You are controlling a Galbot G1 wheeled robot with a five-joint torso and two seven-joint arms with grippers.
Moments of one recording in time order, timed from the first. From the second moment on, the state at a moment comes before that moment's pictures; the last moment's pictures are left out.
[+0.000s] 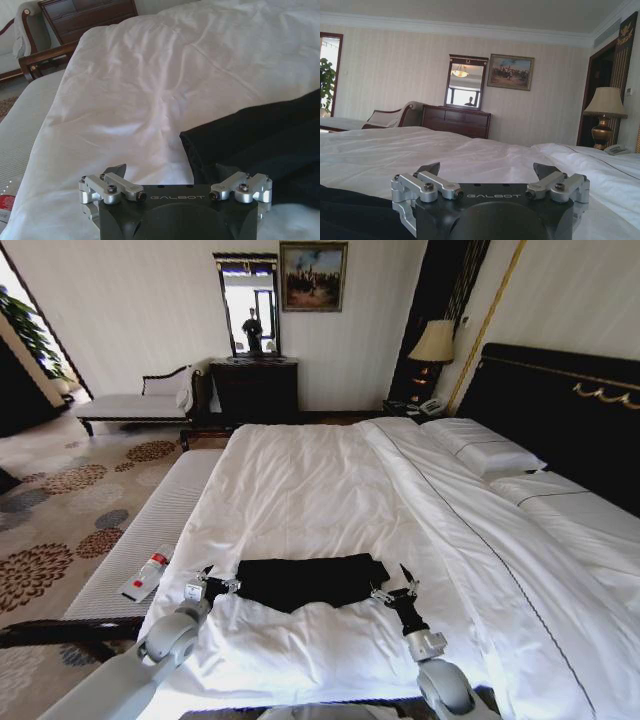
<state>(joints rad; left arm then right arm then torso) 1.44 -0.66 -0.24 -1.99 -0.64 0.33 -0.36 -1.56 1.11 0.39 1.77 0.20 0.44 0.11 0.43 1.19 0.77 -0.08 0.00</state>
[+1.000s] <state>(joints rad) 1.98 -1.08 -0.66 -2.20 -0.35 -0.15 -0.18 -1.36 1.07 0.19 1.78 0.64 0.19 0.12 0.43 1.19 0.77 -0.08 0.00</state>
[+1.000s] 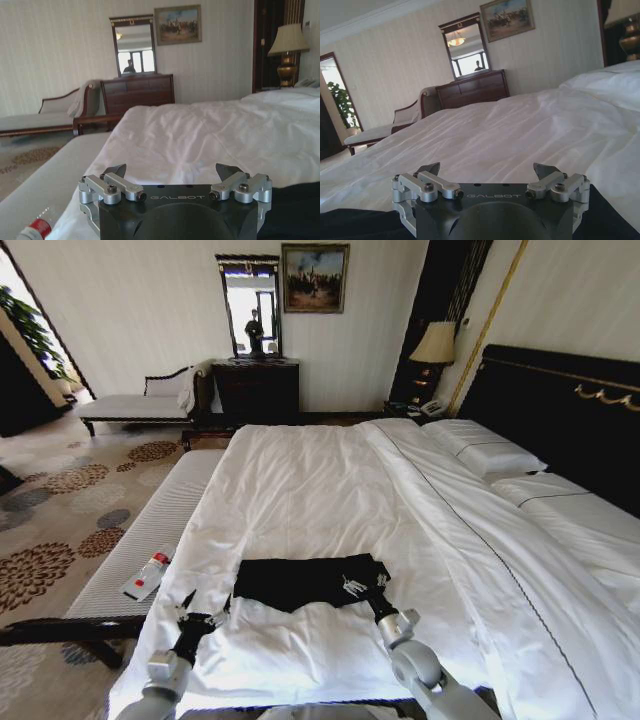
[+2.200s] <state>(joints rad) 2.25 -1.19 -0.66 -2.44 -0.29 -0.30 -0.12 -1.35 1.08 0.49 1.58 1.27 -0.34 -0.11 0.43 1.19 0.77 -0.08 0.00</state>
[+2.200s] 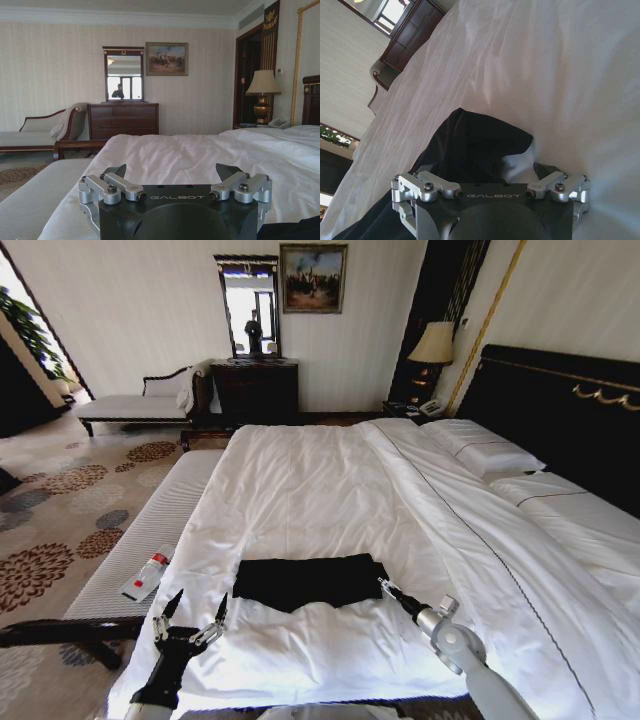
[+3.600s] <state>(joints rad) 2.24 -1.19 -0.66 -2.43 -0.29 -0.30 -0.12 -1.33 1.28 0.46 1.57 1.16 -0.30 -0.13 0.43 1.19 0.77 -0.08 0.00</state>
